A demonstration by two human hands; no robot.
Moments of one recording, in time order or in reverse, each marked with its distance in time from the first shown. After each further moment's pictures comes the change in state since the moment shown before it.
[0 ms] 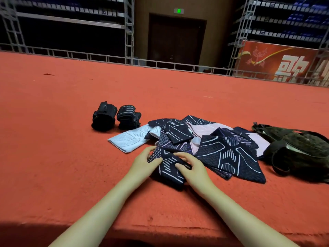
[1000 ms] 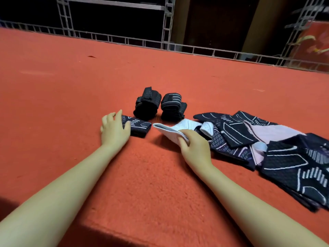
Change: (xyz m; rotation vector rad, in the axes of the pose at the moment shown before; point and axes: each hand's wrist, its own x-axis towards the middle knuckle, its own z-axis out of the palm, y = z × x) left_hand 0.082 -0.105 -0.206 0.799 0.617 -0.138; right_hand 0.108 -0.029 0.147 -0.333 0.109 -0.338
